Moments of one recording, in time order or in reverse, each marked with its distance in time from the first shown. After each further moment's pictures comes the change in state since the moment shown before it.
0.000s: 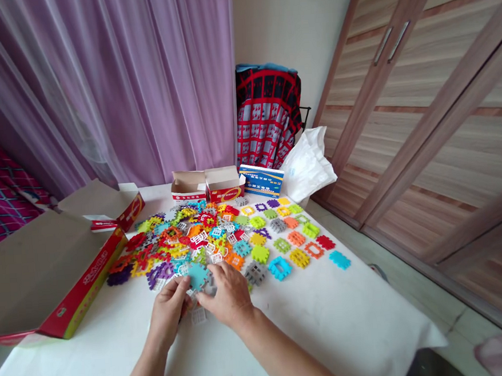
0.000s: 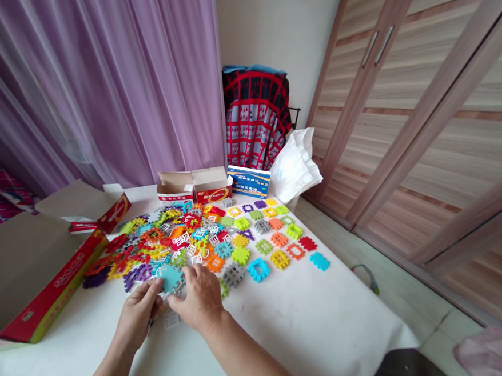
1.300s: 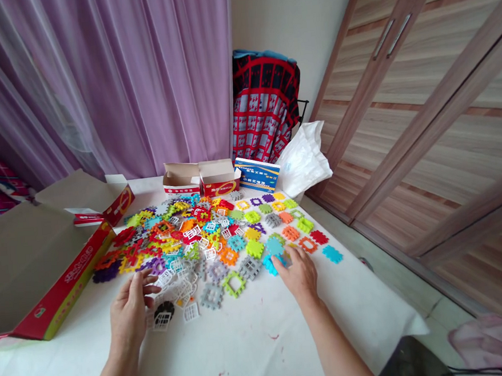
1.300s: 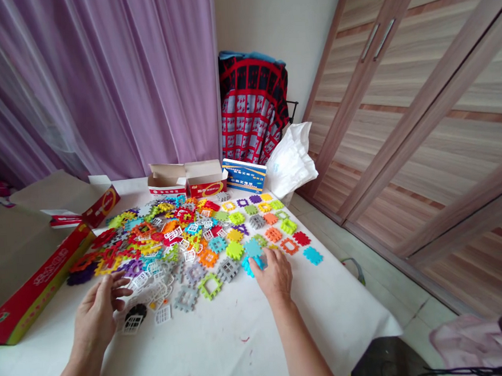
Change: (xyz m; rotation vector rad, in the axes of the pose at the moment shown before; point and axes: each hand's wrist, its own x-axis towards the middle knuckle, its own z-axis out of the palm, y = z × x) left_hand 0.014 0.005 -0.034 -0.068 0.324 0.148; right_hand -0.037 0.172 -0.062 -0.385 0.464 0.237
